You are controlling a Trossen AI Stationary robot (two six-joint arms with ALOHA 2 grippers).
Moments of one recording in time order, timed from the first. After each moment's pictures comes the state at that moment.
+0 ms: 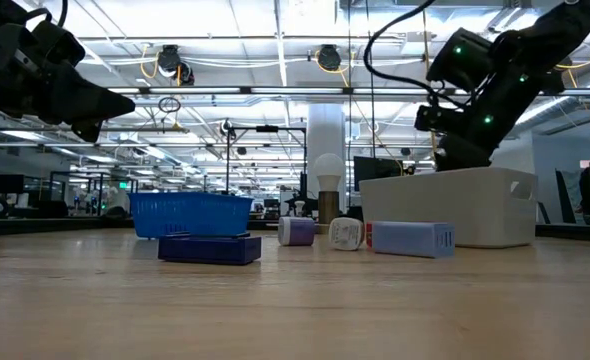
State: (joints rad) left arm -0.03 0.12 0.02 0.01 -0.09 -0.13; right arm -0.24 1.21 0.50 -0.19 0.22 0.14
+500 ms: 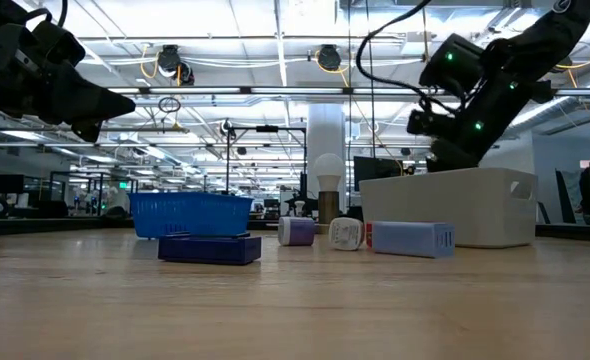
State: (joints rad) left arm -0.03 0.12 0.02 0.01 -0.10 -0.13; right arm -0.26 1.27 0.50 -0.14 0.20 0.09
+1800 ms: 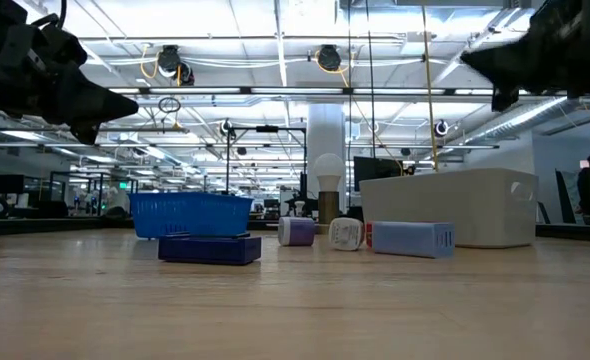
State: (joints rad) left arm -0.03 0.12 0.02 0.02 -0.16 -0.19; right arm 0.00 0.21 0.02 0.38 0.11 0.06
